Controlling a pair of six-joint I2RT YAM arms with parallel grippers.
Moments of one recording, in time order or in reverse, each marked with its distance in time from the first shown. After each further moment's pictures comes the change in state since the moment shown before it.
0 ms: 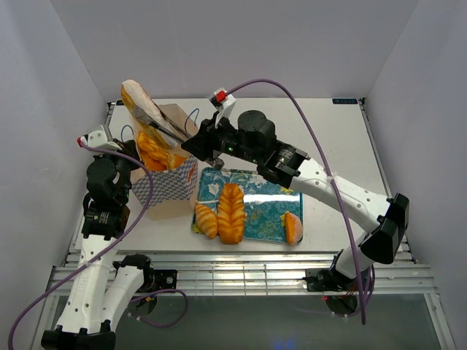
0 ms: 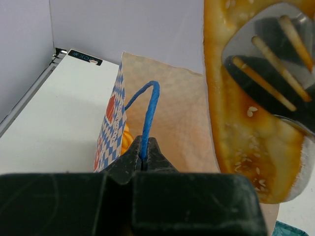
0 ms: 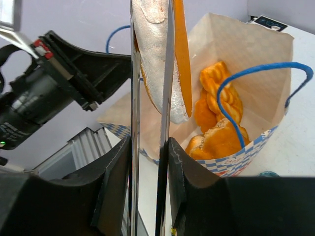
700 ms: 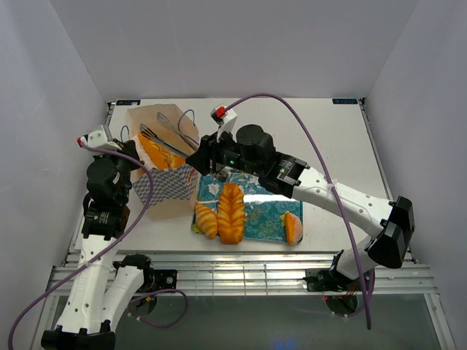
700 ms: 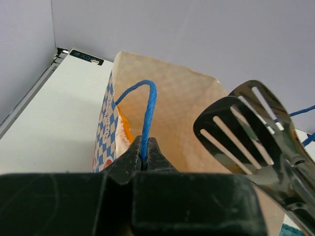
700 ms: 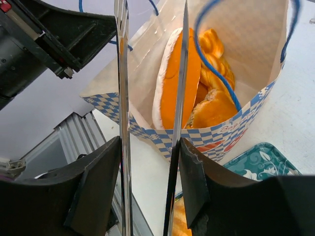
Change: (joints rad) left arm -0.002 0.000 0.000 -0.001 0.000 0.001; right arm 0.027 -0.048 -0.153 0.000 0.088 -0.003
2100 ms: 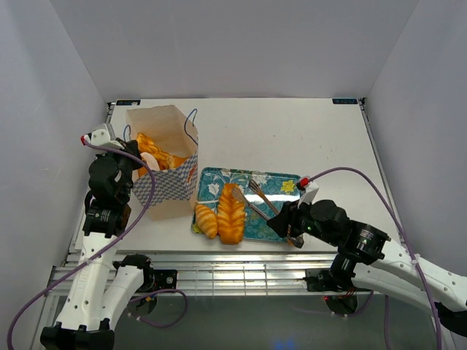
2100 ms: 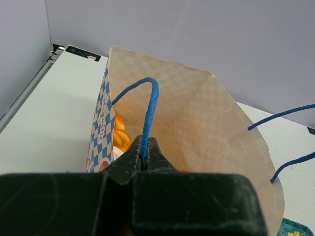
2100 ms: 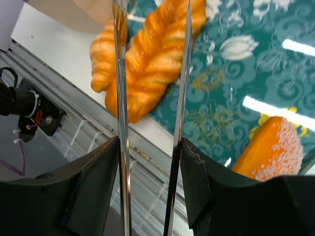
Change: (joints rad) left arm -0.010 0.019 0.000 0.000 0.008 0.007; right arm 0.007 -0.957 -0.867 -0.364 0.206 0.208
